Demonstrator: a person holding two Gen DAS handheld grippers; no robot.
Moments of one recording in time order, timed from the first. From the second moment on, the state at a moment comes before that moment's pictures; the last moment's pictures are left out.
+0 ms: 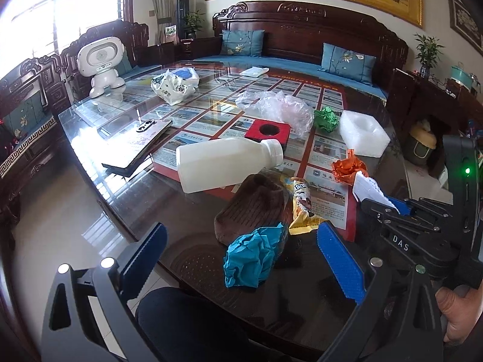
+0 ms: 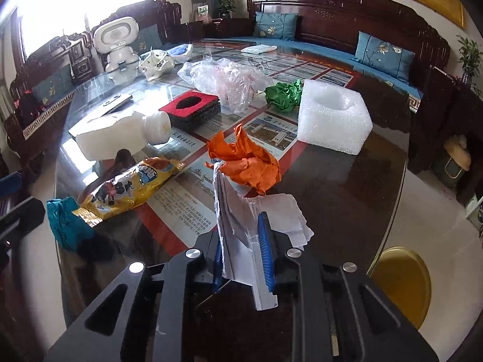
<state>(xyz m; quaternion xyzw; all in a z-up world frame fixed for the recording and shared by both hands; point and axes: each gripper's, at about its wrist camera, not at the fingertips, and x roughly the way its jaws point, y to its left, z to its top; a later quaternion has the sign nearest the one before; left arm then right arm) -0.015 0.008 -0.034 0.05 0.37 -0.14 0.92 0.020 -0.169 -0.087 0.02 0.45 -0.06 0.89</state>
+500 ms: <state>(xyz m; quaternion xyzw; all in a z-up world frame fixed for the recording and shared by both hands) -0.003 -0.043 -0.027 0.06 0.36 -0.22 0.91 0.003 -0.184 -0.061 0.06 0.44 -0.03 0.90</state>
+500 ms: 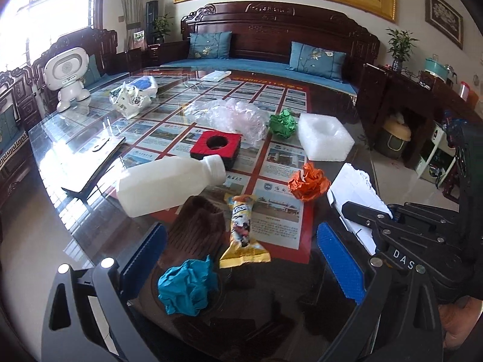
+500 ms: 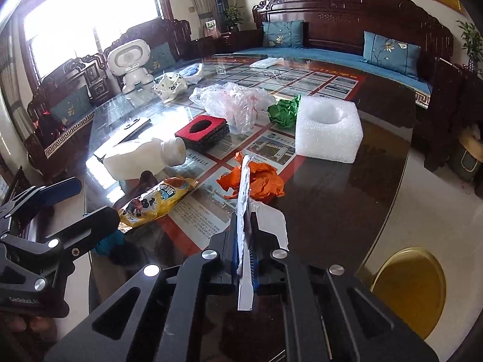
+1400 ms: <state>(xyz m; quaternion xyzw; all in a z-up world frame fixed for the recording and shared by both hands) 0.044 -0.074 -0.071 0.06 0.47 -0.26 0.84 -0.001 -0.206 -0.069 0.09 0.45 -0.02 0.89</state>
